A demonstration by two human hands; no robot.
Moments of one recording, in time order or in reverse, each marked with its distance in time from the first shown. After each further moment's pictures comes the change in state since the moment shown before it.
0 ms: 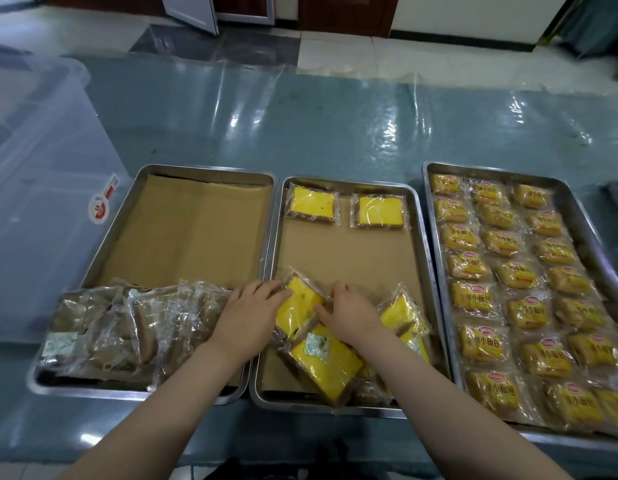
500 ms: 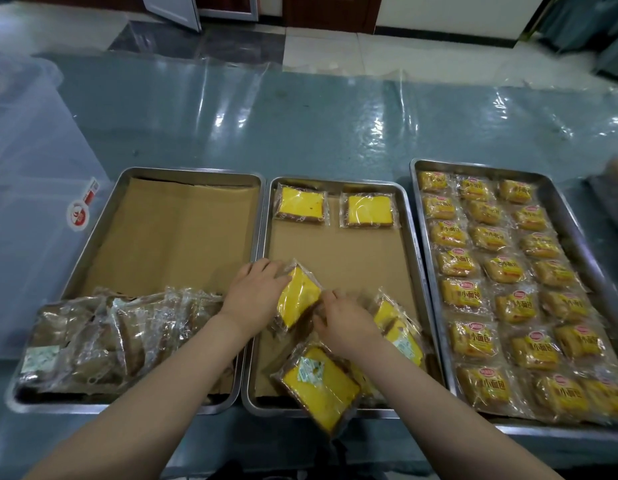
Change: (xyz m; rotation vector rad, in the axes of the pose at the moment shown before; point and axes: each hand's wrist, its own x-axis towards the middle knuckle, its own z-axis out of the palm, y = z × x) left_hand 0.049 0.009 -0.017 0.129 -0.025 0.098; right_hand -0.014 0.005 0.003 -0.073 0.028 -0.086
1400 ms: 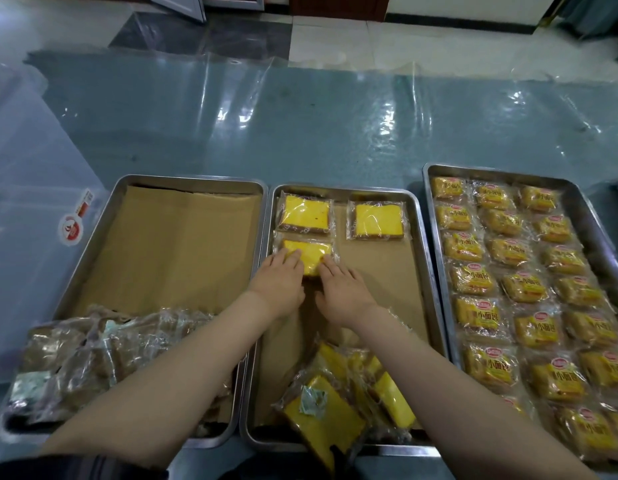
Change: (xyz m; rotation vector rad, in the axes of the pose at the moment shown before) left_hand 0.077 -0.001 0.000 0.007 -0.277 -0.055; right_hand 0.085 0.008 -0.029 -0.122 -0.081 -0.073
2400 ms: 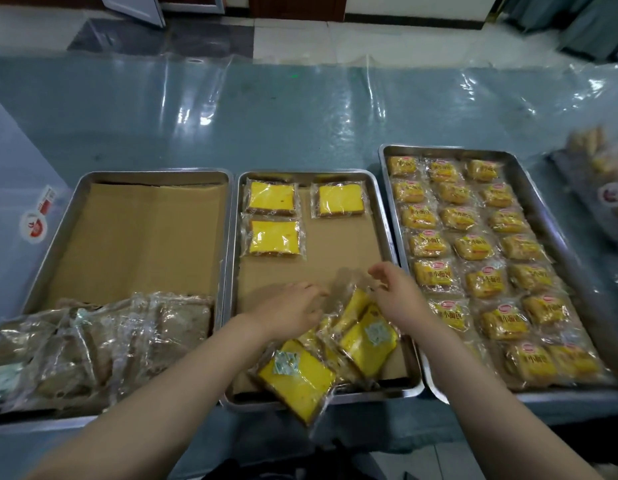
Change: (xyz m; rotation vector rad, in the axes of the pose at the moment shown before) left_hand -0.063 0.083 0.000 -0.502 -0.117 0.239; right_hand -0.128 0.092 0.004 0.621 0.305 0.342
